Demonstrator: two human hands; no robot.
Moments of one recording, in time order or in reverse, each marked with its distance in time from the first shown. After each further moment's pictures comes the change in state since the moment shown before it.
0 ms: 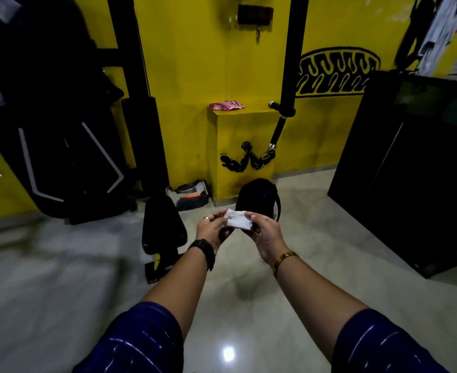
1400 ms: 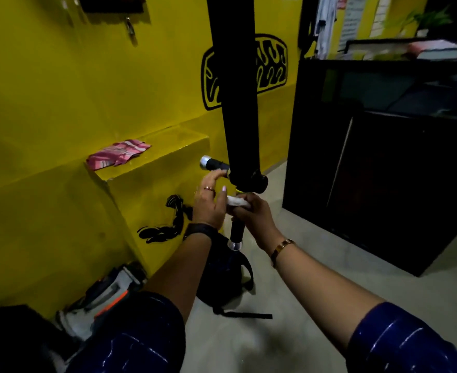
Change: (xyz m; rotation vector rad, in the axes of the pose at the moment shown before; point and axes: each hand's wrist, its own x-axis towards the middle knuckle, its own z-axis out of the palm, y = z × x) left_hand 0.676 0.069 0.331 0.756 -0.489 1.050; right_hand 0.647 -0.185 -0.025 -0.447 0.289 -0.400
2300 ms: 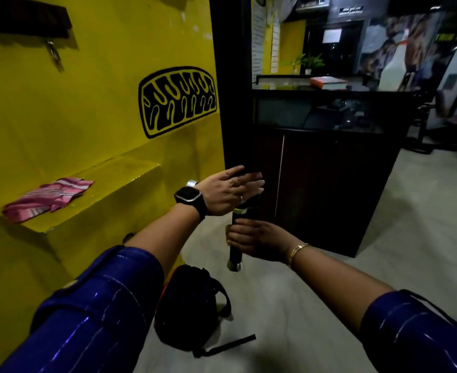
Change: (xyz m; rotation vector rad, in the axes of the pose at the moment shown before) left_hand 0.122 -0.017 0.003 0.711 -0.330 1.552; right_hand 0.000 0.010 -0.019 -1.819 -0.309 -1.247
